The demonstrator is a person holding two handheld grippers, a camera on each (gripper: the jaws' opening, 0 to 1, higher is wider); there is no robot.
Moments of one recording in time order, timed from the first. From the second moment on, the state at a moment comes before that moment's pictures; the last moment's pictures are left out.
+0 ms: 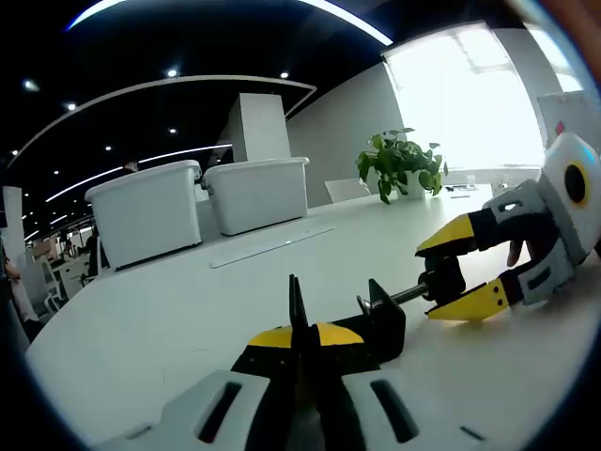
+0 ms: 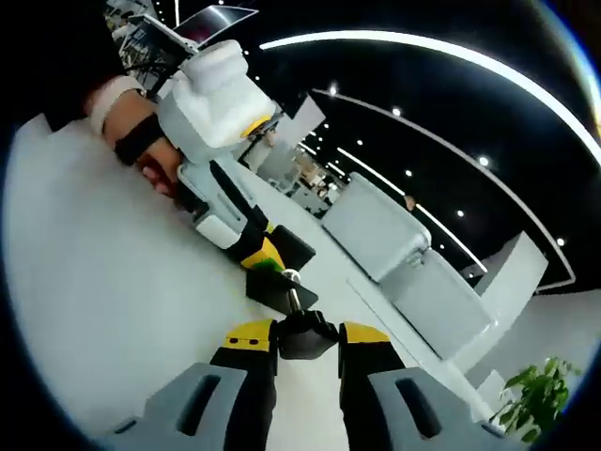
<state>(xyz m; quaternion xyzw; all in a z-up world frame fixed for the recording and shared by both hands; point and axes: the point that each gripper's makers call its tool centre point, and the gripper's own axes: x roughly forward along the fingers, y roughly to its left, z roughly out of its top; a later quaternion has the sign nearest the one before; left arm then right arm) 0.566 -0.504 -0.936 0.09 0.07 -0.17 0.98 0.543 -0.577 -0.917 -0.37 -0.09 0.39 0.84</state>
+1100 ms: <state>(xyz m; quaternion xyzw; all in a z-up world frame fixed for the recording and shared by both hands) 0.566 -0.502 -0.936 0.09 0.07 -0.17 0.98 0.556 -0.579 -0.927 0.01 0.11 0.41 0.90</state>
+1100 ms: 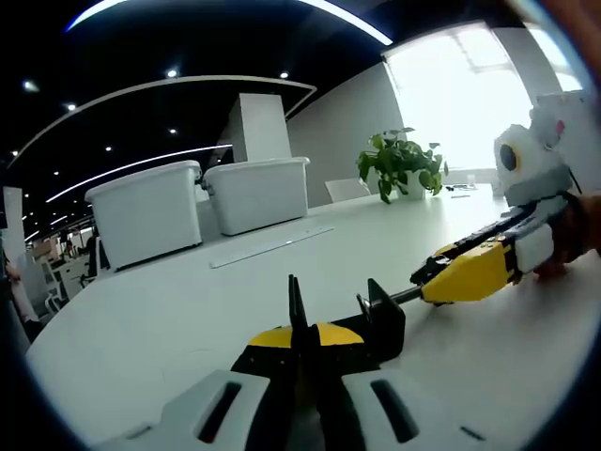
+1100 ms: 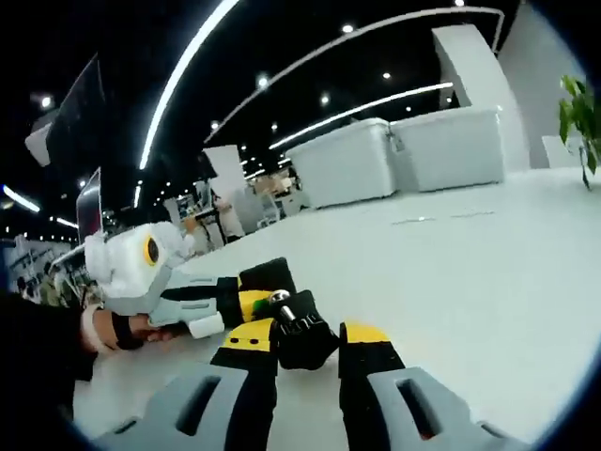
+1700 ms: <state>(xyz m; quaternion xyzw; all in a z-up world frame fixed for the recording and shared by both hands) 0.565 -0.501 -0.935 0.09 0.07 -0.16 0.98 0.544 -0.570 -0.917 -0.32 -0.09 0.36 0.87</state>
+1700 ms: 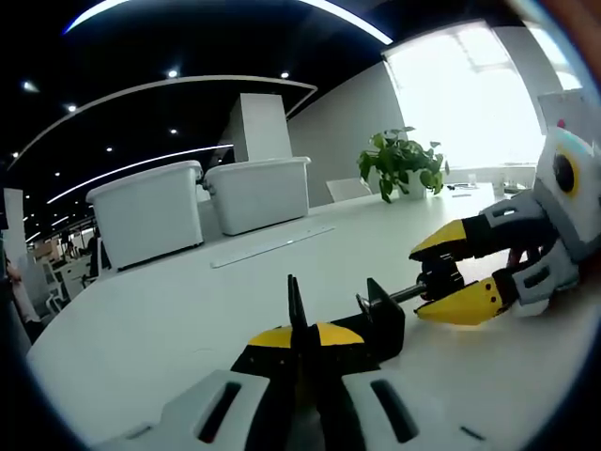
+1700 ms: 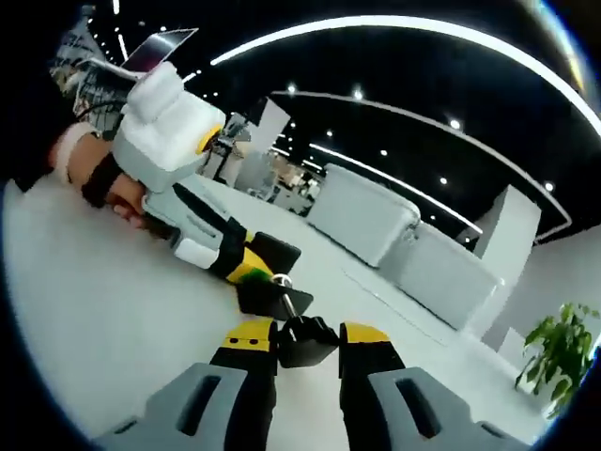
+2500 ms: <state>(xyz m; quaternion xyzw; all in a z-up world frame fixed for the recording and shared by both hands) 0.564 -0.507 -0.933 0.09 0.07 -0.18 0.98 0.549 -0.580 -0.929 0.01 0.11 0.45 0.89</state>
